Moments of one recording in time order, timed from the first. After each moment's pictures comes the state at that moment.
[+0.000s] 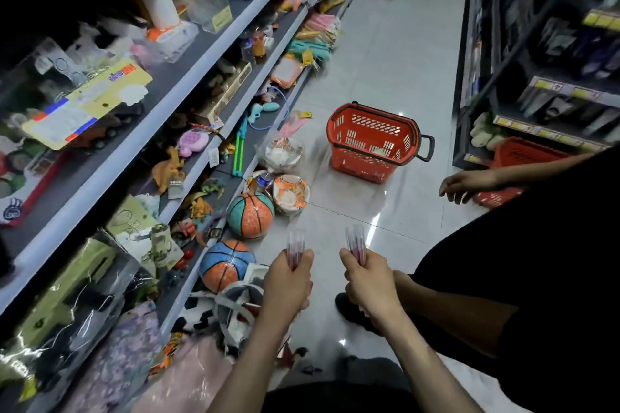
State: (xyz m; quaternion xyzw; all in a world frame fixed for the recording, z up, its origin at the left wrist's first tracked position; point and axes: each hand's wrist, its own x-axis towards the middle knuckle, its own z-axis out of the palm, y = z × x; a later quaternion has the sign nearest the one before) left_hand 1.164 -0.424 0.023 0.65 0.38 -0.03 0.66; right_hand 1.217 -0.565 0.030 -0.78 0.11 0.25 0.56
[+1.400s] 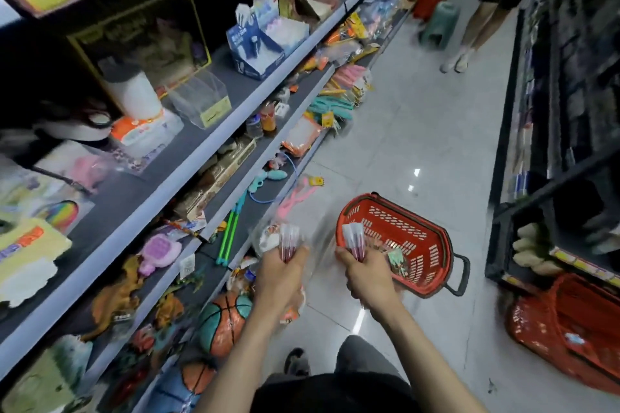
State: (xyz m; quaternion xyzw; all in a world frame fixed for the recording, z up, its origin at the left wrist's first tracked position) left_hand 1.647 -0.257 0.034 0.64 0.41 0.04 0.64; right_hand 1.726 -0.401 0.035 -0.82 0.02 0.27 0.50
